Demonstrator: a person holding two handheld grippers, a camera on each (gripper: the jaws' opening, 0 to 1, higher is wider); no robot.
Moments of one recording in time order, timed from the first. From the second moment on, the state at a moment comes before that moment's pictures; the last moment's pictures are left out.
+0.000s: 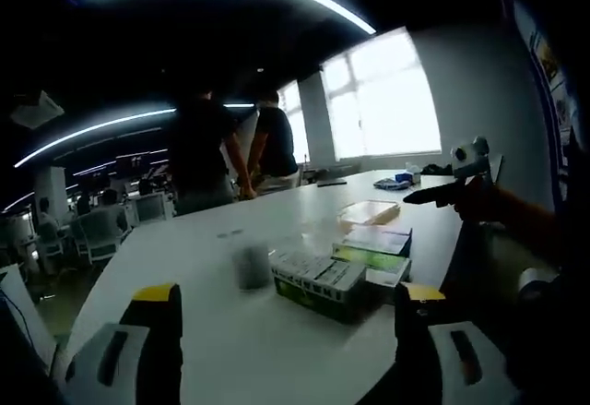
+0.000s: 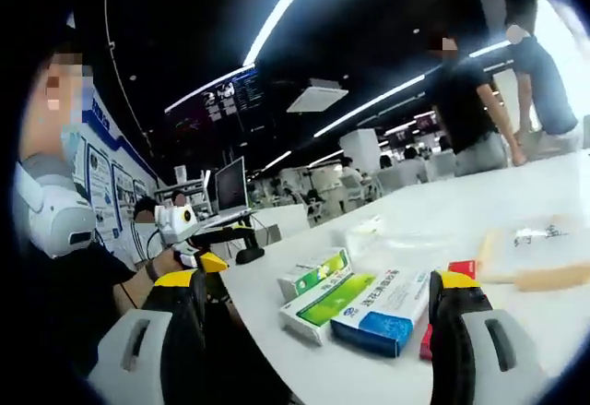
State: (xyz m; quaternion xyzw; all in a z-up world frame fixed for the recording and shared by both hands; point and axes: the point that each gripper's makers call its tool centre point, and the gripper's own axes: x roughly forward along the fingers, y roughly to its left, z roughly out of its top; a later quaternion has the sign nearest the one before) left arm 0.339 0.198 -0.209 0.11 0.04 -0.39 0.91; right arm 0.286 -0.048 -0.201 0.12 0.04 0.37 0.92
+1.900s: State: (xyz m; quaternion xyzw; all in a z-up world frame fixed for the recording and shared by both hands) left arm 0.340 0.171 -0.222 0.09 0.06 -0.40 0.91; right arm 0.264 -0.067 -0.183 0.14 0.01 0.34 0.93
